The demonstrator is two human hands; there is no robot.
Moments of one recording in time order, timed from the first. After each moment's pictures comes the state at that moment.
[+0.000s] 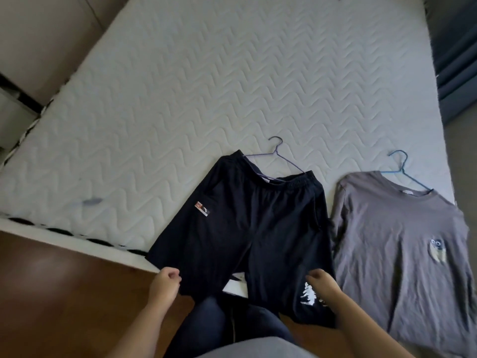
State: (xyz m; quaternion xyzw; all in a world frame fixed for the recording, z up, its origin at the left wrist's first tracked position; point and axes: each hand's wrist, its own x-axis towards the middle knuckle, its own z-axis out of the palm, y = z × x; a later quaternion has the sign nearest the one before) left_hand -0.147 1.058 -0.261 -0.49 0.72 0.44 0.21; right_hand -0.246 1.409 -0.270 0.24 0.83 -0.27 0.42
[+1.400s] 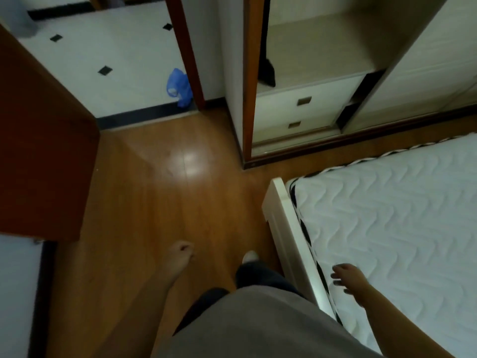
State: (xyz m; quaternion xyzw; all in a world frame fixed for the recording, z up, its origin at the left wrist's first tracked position) left_hand 0.202 0.467 -0.204 -0.73 0.42 0.54 -0.06; right_hand -0.165 0.589 -0.255 -0.14 0.83 -0.15 0.52
